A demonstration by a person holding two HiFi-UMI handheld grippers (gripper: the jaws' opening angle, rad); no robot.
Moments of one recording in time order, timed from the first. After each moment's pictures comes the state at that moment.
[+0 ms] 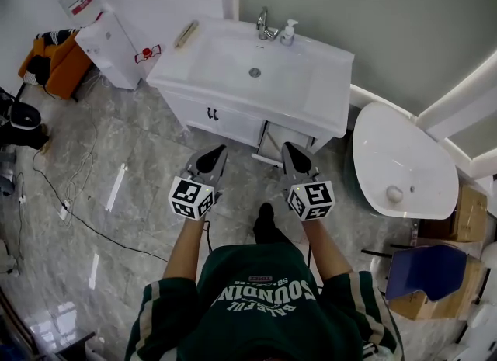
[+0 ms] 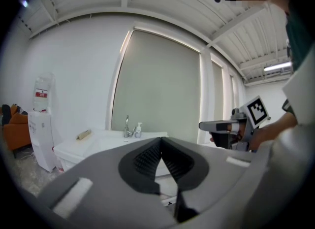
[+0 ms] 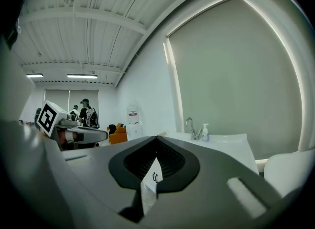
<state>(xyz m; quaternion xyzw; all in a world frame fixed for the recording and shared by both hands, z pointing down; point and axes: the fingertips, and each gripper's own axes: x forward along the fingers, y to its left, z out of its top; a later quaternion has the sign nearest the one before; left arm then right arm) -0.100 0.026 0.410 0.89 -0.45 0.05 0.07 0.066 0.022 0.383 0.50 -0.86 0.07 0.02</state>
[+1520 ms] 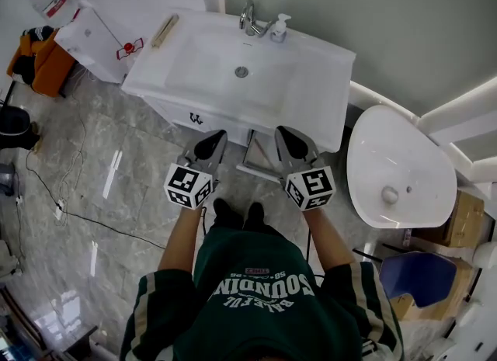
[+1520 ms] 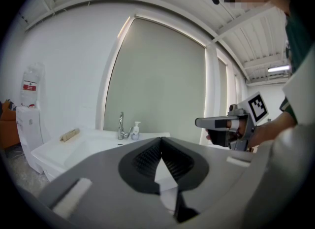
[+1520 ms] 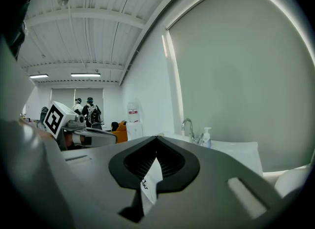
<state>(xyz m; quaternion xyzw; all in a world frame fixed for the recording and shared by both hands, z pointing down) -0.036 -0.128 0.422 0.90 -0.43 0.06 0.09 0.101 -0.131 0.383 0.47 -0.88 0.07 0.03</state>
